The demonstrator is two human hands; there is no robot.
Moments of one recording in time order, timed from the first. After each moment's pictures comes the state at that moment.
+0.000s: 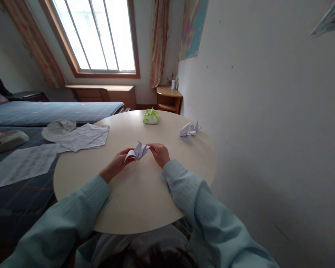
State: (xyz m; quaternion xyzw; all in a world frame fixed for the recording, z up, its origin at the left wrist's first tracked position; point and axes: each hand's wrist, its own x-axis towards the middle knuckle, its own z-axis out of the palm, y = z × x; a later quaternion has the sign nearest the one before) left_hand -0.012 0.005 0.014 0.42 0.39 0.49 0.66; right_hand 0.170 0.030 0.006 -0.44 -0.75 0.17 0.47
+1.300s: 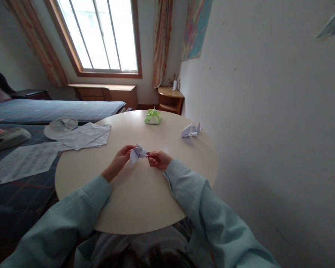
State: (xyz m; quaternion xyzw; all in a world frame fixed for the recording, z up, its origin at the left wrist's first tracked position) left_hand -0.017 0.015 -0.004 0.53 0.33 0.55 0.55; right_hand 0.169 0.022 0.011 -0.26 -0.42 0.83 0.26
